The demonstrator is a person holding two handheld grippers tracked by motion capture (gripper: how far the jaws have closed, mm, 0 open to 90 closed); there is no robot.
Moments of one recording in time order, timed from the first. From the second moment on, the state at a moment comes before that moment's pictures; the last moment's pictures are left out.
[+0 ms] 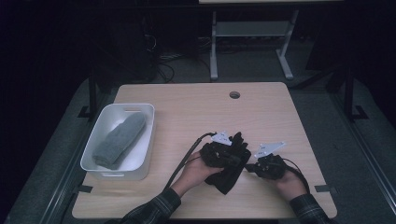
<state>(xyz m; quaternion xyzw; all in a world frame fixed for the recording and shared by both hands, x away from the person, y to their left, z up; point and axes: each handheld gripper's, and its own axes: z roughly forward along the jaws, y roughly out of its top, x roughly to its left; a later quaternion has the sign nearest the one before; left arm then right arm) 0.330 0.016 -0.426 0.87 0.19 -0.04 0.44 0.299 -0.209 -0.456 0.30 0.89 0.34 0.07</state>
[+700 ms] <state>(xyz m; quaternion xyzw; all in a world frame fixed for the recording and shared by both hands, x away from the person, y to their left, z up) 0.307 0.005 -0.453 0.91 0.16 -0.06 0.37 0.315 -0.255 -0.466 0.40 0.84 0.32 0.15</state>
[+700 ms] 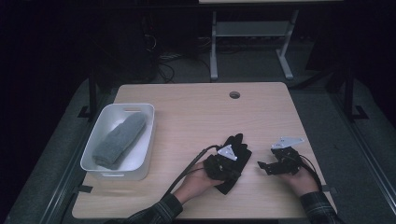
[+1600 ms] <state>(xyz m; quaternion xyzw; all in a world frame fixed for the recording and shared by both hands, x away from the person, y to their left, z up) 0.299 0.057 -0.445 0.93 0.17 -0.05 0.32 0.319 -0.257 -0.474 0.41 0.84 0.32 0.17</state>
